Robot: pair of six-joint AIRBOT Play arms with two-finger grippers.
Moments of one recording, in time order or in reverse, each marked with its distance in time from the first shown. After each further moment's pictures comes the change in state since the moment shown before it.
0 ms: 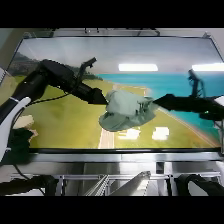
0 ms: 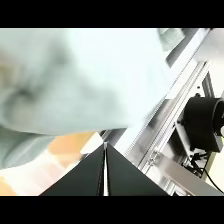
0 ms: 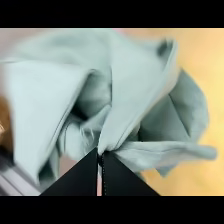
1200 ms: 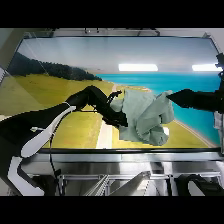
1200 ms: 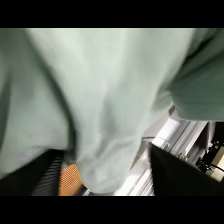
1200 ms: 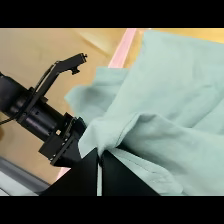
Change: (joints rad) left arm -0.240 -0.395 0.010 -0.009 -0.114 -0.068; right arm -0.027 0.203 0.088 -0.216 0.102 0.144
